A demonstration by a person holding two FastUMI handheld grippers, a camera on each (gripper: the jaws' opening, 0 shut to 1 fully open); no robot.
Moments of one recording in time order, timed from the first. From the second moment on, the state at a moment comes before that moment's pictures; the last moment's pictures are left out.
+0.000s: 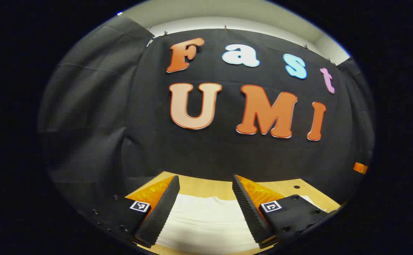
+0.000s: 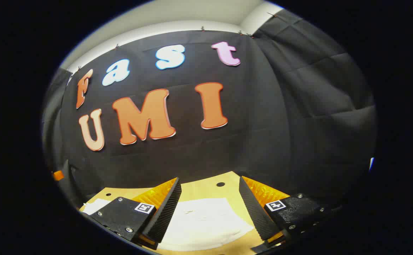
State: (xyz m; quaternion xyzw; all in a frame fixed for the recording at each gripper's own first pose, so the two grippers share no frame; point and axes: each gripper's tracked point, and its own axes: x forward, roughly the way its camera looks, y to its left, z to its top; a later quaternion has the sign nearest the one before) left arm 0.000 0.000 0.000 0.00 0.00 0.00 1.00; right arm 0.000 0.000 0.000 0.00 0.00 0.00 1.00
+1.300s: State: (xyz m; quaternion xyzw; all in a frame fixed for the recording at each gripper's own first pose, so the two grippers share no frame) left arm 0.060 0.006 0.037 0.02 -0.01 0.00 1.00; right arm 0.053 -0.011 -0.113 0.13 0.25 -0.01 0.96
